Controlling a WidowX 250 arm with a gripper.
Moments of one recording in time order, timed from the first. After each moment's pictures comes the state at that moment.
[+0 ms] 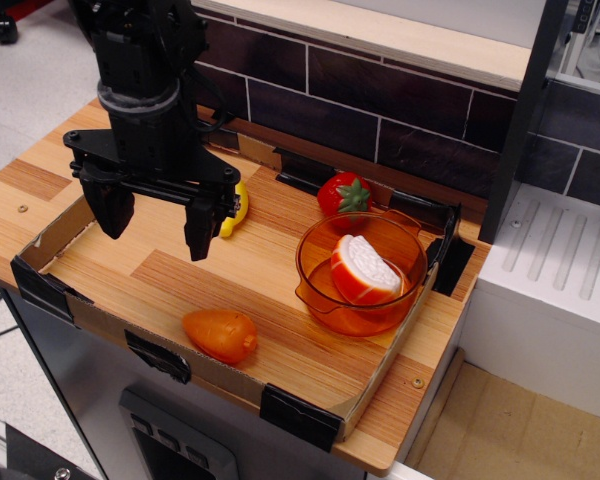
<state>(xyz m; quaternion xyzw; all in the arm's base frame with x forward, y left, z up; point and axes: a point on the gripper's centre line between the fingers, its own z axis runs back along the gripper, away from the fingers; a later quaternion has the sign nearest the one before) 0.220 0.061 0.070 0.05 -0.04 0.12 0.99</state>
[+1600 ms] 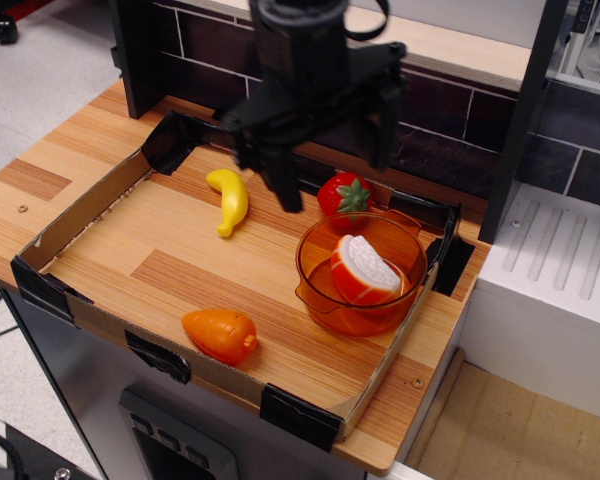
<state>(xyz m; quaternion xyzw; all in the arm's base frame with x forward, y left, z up) 0.265 -0.038 0.114 -0.07 -0.07 0.48 0.87</state>
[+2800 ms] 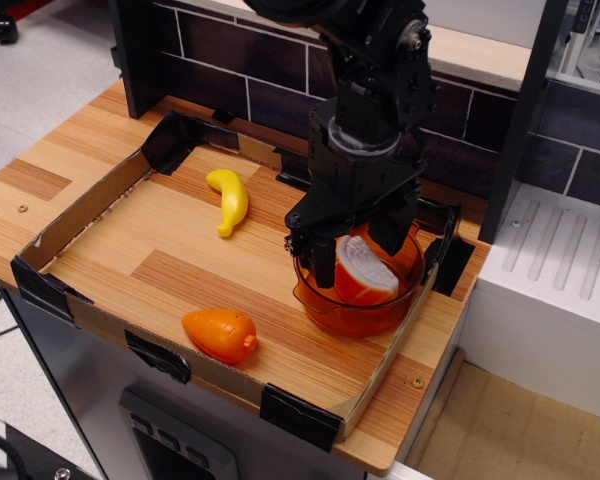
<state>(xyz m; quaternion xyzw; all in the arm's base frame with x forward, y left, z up) 0.288 -0.041 0.029 0.00 -0.05 0.52 0.85</state>
